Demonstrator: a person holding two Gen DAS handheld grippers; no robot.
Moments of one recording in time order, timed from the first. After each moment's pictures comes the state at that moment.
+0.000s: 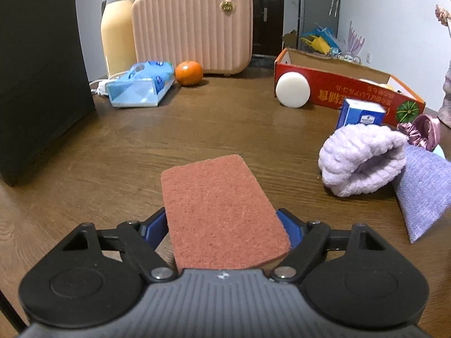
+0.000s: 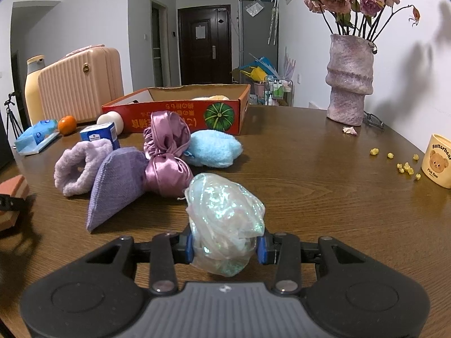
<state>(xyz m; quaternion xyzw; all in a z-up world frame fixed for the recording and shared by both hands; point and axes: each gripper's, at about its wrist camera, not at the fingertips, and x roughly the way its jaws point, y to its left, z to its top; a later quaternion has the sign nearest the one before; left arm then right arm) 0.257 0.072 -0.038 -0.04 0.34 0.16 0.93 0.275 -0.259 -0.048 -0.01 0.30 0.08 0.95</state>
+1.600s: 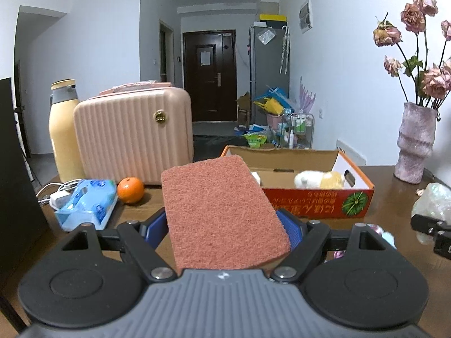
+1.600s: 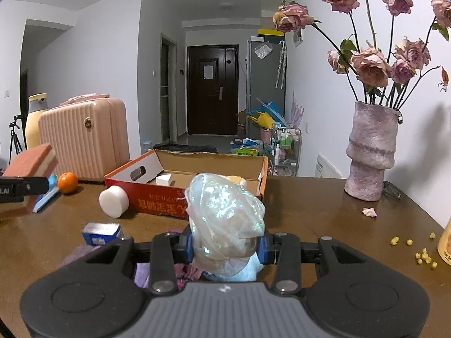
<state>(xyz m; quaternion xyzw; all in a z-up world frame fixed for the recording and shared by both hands) 0.327 0.030 0.060 0.00 0.20 0.07 0.98 0.356 -0.218 0.024 -0.02 0.21 0.09 0.97</state>
